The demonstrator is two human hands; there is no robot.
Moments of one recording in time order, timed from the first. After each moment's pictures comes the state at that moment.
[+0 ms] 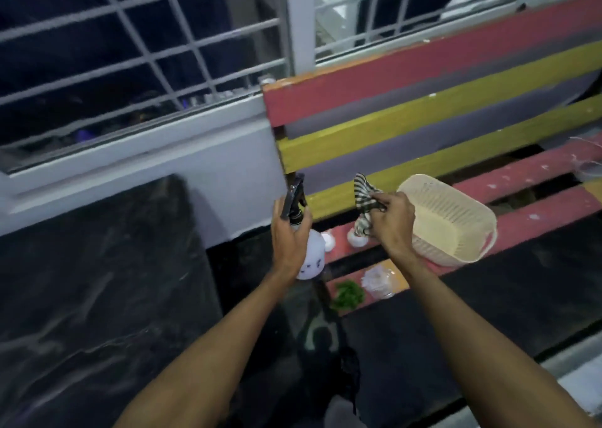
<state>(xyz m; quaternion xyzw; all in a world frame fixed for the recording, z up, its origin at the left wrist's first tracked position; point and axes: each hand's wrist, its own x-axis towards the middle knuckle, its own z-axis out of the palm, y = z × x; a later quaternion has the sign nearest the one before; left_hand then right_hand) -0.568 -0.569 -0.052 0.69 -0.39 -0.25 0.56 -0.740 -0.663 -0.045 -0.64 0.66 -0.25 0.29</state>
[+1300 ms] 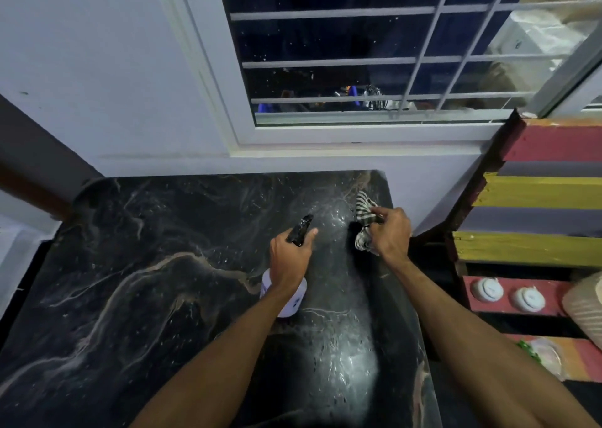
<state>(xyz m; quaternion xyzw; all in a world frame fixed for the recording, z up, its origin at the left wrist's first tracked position) -0.177 -0.319 -0.063 0.82 -0.19 -0.18 0.51 -0.297 -0.487 -0.047 -0.75 0.55 -0.17 0.32</state>
